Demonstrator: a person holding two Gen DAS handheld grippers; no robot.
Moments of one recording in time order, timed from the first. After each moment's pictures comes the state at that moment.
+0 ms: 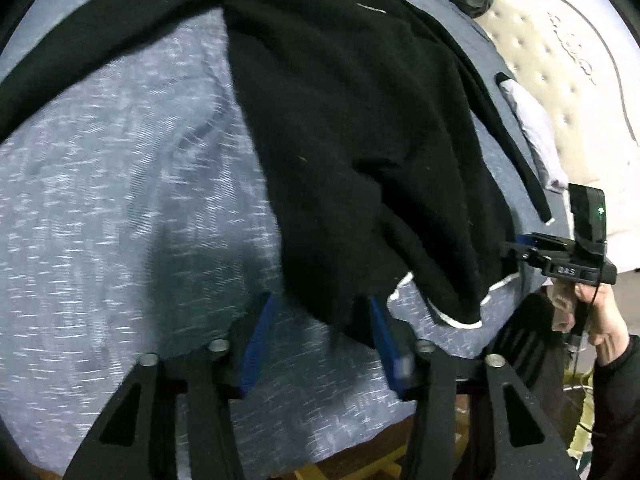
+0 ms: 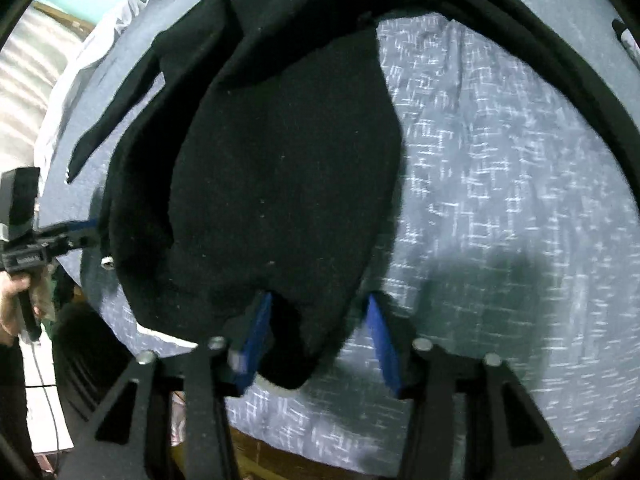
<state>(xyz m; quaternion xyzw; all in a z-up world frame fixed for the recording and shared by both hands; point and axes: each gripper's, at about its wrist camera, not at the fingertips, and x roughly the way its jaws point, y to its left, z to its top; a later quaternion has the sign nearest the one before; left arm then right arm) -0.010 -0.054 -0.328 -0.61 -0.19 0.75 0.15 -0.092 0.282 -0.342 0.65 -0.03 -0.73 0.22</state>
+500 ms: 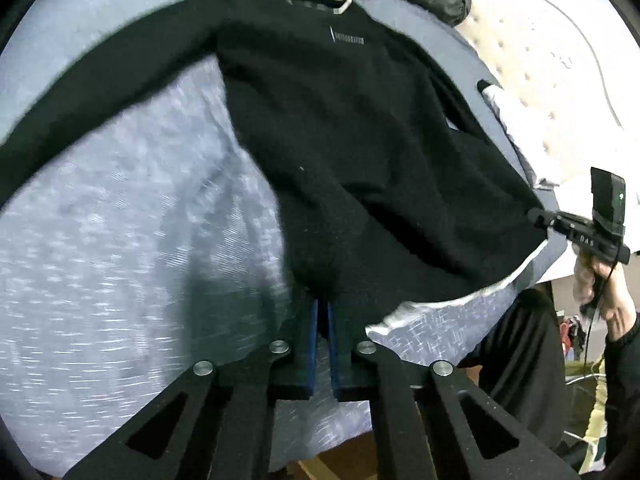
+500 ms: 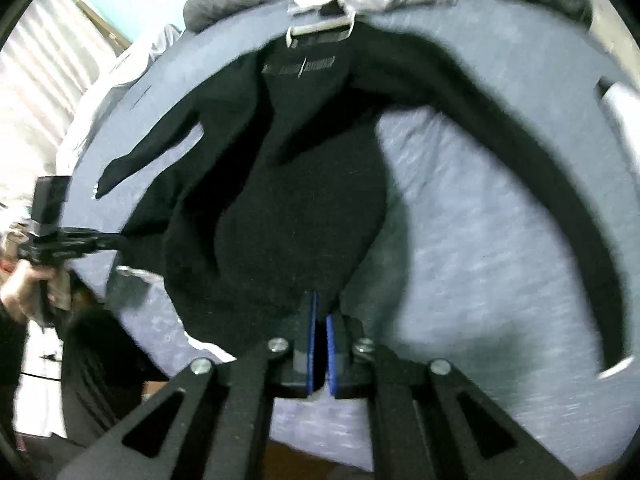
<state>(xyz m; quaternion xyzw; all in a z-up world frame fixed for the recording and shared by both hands) -0.002 -0.076 -0.283 -0.58 -0.16 0.79 0.15 -0.085 0.324 -0.256 0.55 0.01 -0.80 0.22</state>
